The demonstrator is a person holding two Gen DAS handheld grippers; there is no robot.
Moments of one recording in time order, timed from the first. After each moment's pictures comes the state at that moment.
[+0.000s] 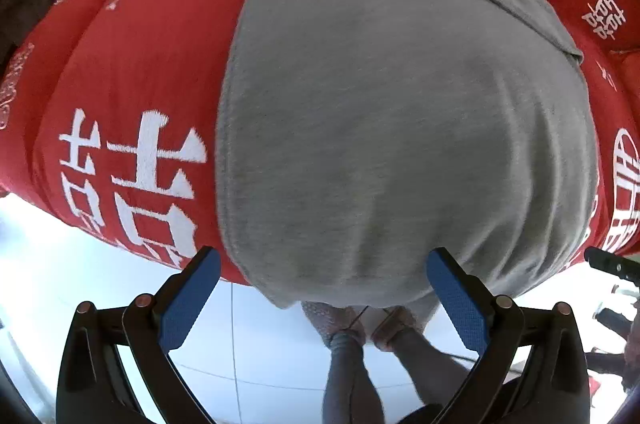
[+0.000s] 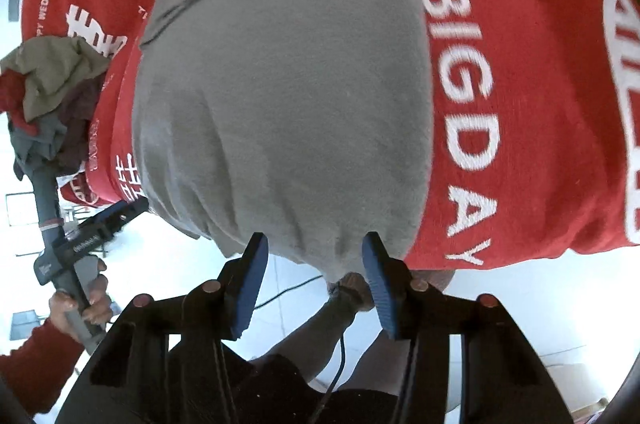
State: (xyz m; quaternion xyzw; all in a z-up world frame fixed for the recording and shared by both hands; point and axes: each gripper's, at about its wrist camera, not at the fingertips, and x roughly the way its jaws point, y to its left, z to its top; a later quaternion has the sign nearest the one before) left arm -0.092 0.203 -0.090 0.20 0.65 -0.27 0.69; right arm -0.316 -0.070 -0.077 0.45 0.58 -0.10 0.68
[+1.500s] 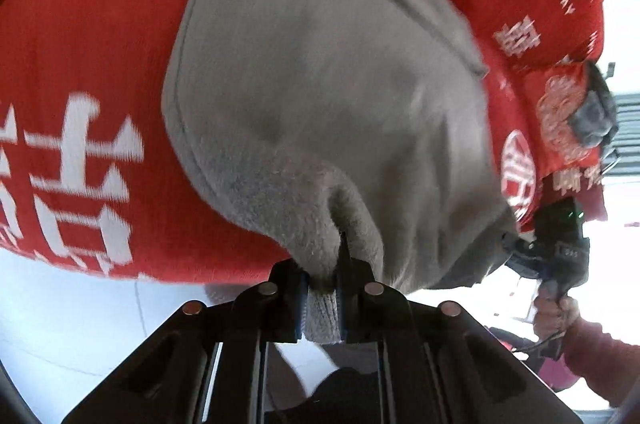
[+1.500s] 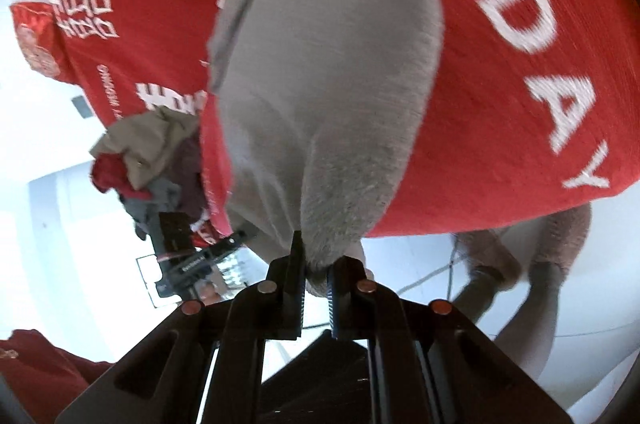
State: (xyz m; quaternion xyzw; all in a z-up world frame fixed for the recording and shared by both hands) left arm -0.058 0.217 -0.078 0.04 0.69 -0.42 0.58; right arm -0.333 -0.050 -0.100 0.67 0.39 -0.01 0.63
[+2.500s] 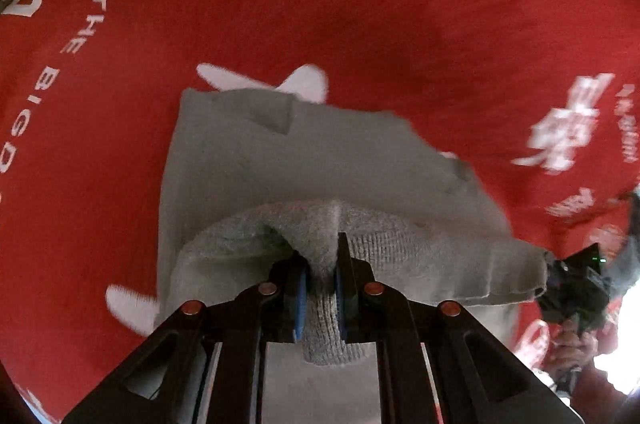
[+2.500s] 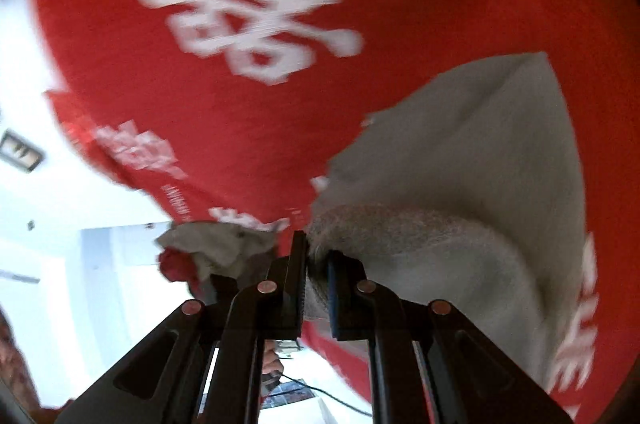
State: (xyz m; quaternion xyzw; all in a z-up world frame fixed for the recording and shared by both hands) left arm 0.163 0.009 -0.093 0.01 0.64 -0.32 0.70; right arm -0.132 -0.321 -0.102 0.69 0.30 -0.01 0.66
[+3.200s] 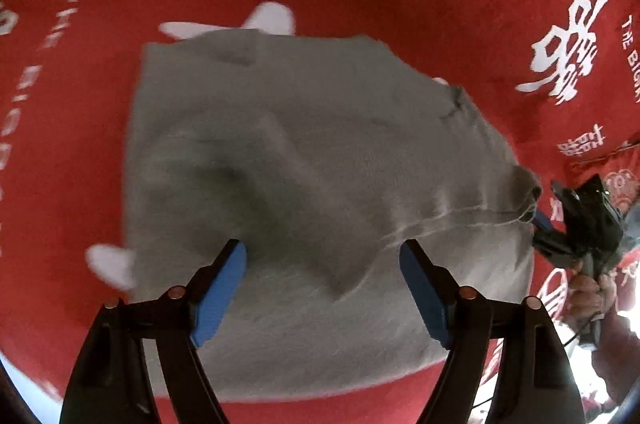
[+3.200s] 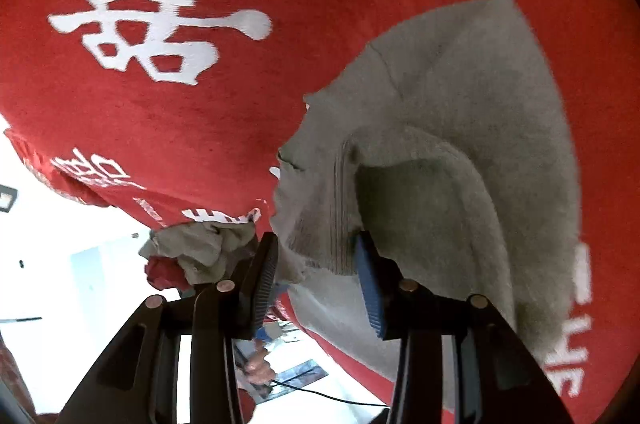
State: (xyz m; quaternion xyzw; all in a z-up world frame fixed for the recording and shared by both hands) left arm 0.126 -0.011 -0.091 0.08 0.67 -0.36 0.65; right arm -0.117 -0.308 -0.127 0.73 0.32 -0.01 0.60
